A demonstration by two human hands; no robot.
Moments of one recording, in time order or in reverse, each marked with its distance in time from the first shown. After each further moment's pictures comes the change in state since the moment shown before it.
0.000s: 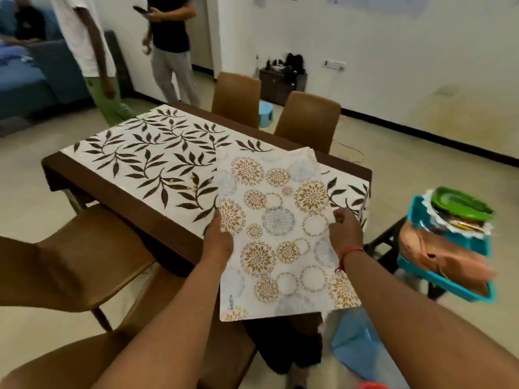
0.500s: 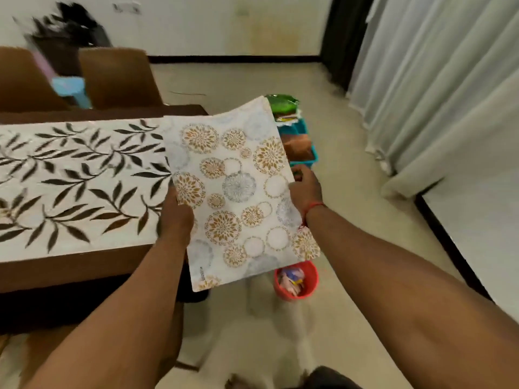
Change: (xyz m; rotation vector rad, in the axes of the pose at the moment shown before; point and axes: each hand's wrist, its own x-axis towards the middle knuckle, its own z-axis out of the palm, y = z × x) left_hand -0.163 -0.020 0.161 0.172 -0.459 0.193; right_hand -0.160 0.116 -0.234 0.167 0.400 0.222
